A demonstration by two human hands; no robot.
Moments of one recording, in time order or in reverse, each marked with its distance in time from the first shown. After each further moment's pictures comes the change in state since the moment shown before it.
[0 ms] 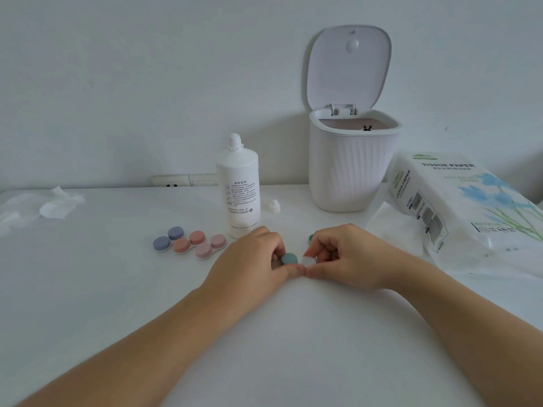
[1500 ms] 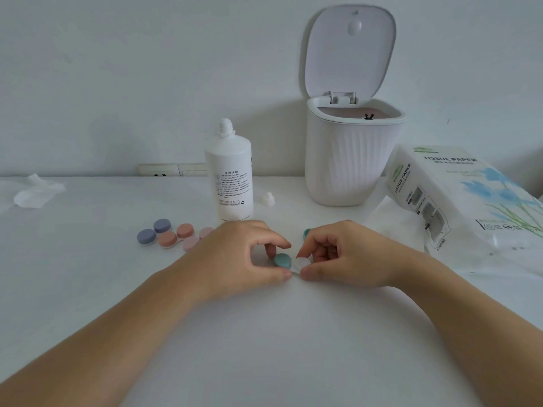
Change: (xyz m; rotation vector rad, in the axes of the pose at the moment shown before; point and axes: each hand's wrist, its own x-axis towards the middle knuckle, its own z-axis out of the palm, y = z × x) left_hand 0.006 -0.008 -0.026 -0.132 -0.190 0.180; right_hand -0.001 0.002 -0.006 0.034 -0.107 0.006
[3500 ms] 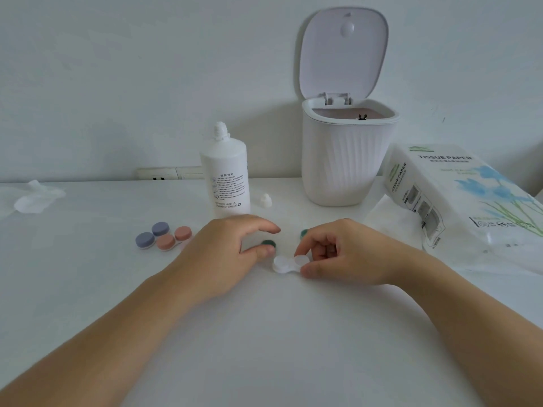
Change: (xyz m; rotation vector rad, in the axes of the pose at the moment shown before) left_hand -0.001 -0.005 0.000 0.038 0.156 -0.079; right_hand -0.004 -0.001 -0.004 0.006 0.003 -0.008
